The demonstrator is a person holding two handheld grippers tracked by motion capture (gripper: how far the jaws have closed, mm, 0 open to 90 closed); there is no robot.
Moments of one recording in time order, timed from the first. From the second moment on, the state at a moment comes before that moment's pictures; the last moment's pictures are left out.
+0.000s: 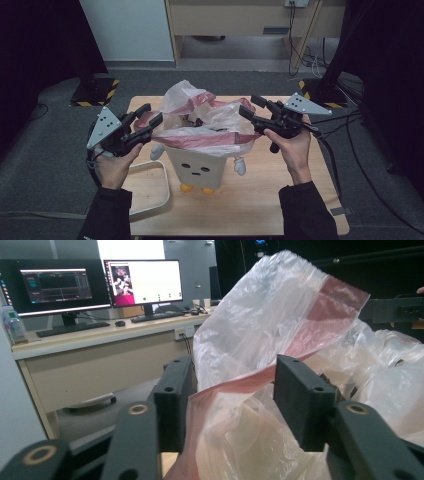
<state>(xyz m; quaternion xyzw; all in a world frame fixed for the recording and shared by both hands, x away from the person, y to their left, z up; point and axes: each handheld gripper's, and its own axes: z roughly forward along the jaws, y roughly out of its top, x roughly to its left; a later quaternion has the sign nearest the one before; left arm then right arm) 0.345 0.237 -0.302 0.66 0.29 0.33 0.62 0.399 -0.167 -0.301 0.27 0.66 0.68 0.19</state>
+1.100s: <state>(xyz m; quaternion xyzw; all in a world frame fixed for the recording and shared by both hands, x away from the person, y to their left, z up) 0.386 0.252 -0.335 0.63 0.50 0.24 0.54 0.415 -0.186 -0.337 0.32 0.67 0.64 0.21</state>
